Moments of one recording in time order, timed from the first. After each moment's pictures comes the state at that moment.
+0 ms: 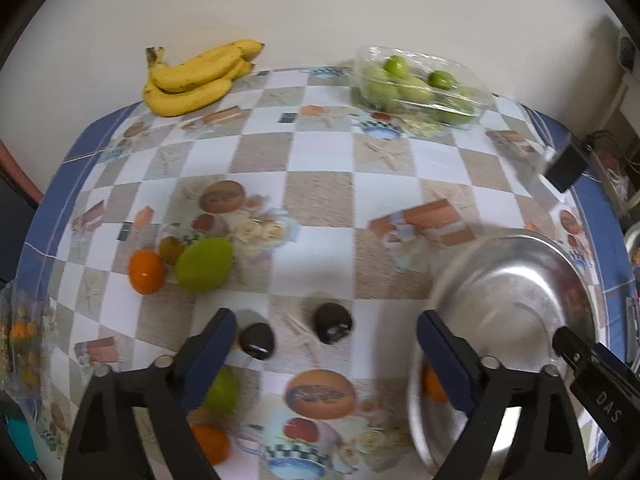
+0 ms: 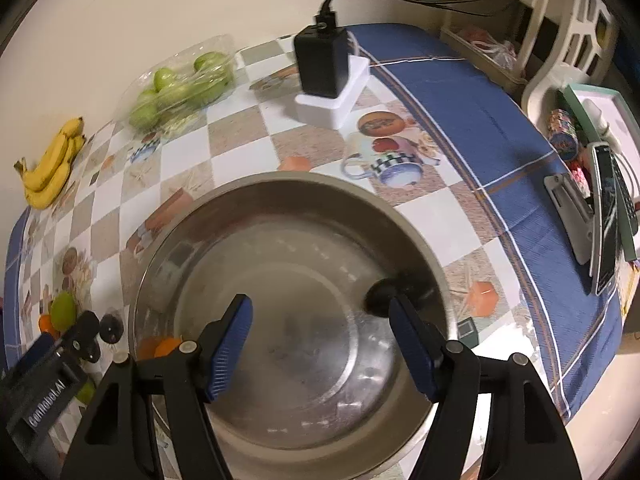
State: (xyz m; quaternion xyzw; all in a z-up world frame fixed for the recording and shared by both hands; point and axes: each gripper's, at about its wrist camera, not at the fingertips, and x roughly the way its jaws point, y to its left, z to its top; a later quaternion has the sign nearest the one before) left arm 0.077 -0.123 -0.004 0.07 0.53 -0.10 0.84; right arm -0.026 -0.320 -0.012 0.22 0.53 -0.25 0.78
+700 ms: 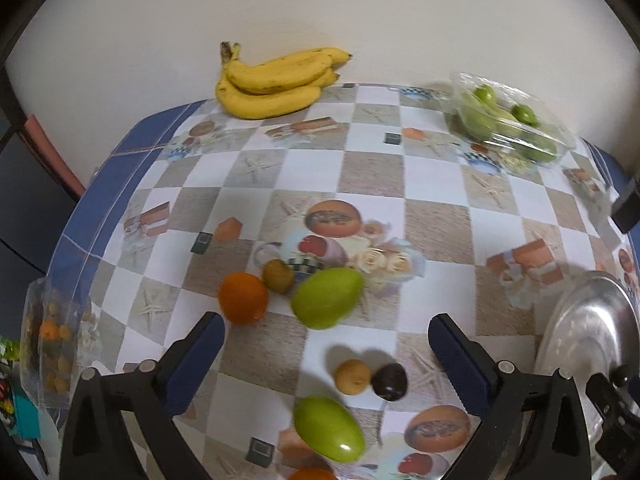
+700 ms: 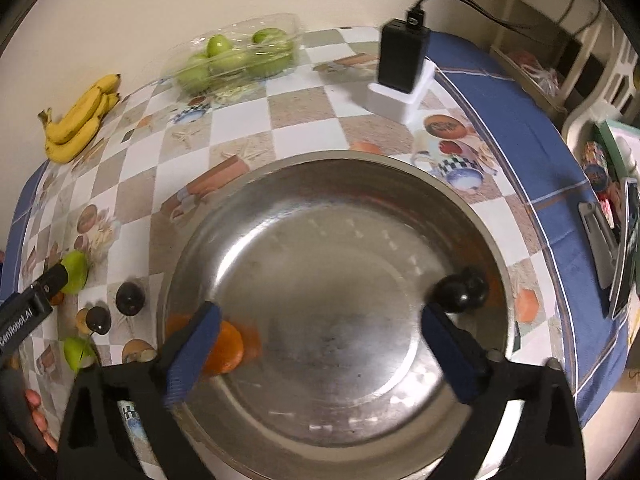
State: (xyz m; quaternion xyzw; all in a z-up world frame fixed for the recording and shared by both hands) left arm 0.111 -0.049 -0.008 0.07 0.50 -0.02 0.86; right arm -0.005 -0.278 -0.020 0.17 0.54 -0.20 0.80
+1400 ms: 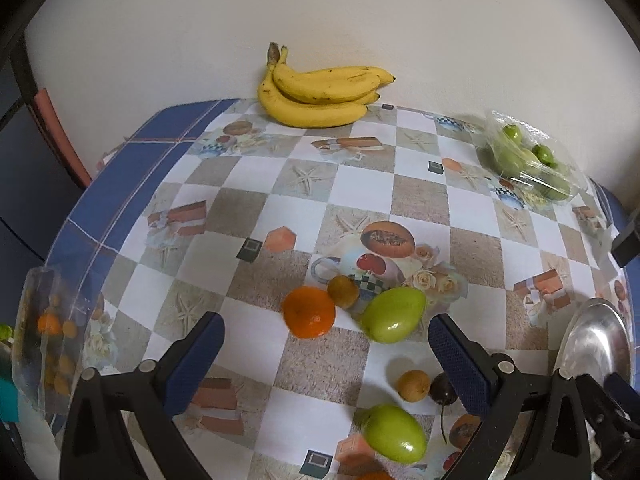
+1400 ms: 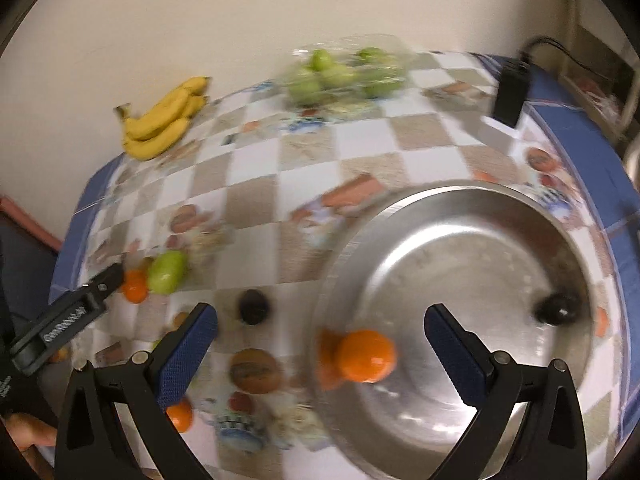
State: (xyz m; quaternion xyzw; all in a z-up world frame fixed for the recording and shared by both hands) left arm 0.117 0.011 0.006 0.02 0.49 -0.03 0.87; right arm 0.025 -0.212 0.002 0.20 0.49 -0.08 0.84
